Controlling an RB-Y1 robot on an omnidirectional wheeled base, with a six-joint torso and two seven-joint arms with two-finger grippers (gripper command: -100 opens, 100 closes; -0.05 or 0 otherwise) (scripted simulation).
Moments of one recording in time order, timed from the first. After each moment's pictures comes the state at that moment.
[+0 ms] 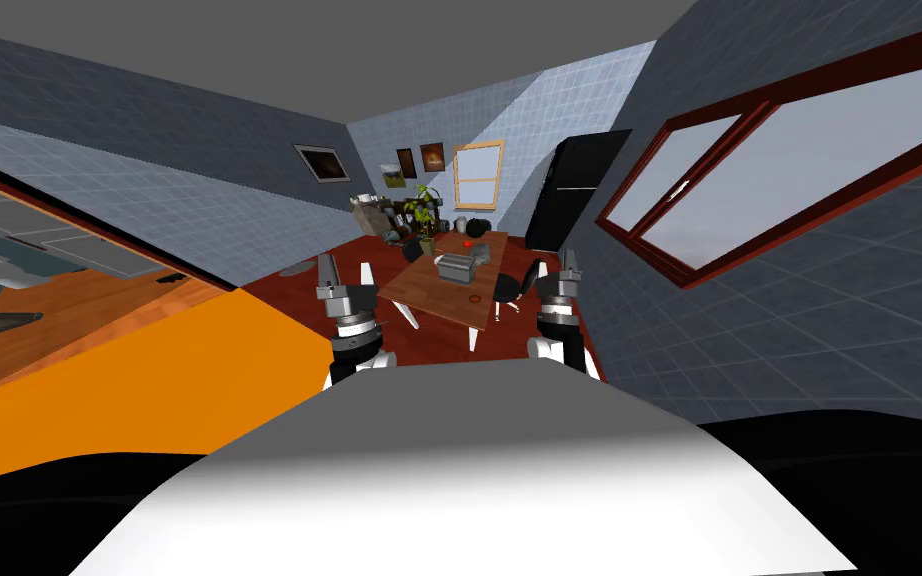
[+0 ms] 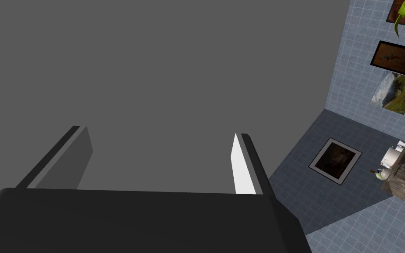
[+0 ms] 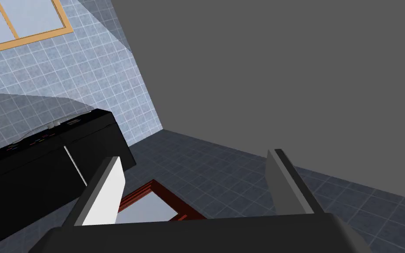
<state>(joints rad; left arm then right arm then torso) 0.54 0.00 -0.07 -2.36 -0.11 -0.55 0.15 0.47 0.03 -0.02 -2.25 0.00 -0.38 -0.17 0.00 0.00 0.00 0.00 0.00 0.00</state>
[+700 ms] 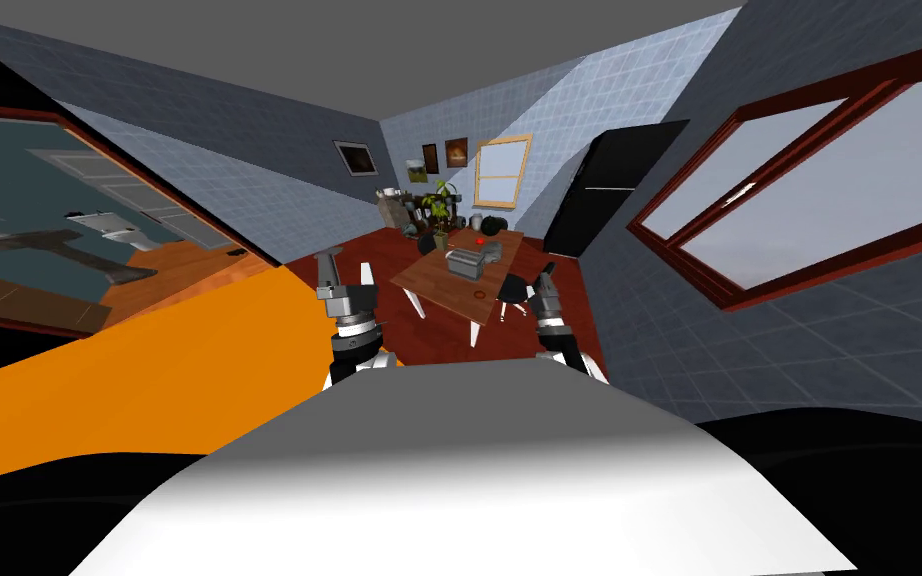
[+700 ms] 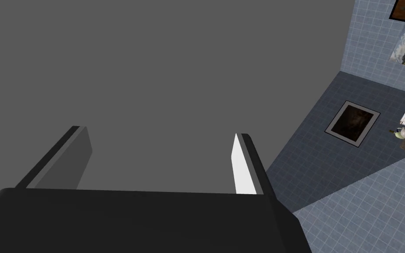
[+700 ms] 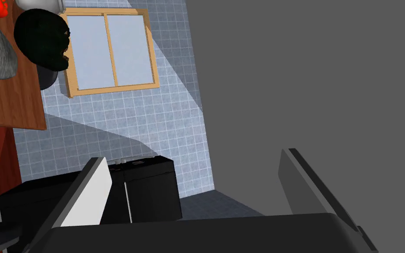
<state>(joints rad) 0.54 0.00 -0.07 -2.36 -0.11 -0.55 0.15 0.55 -0.17 0.00 -2.11 0.03 -0.34 -0.17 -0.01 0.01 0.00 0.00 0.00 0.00</state>
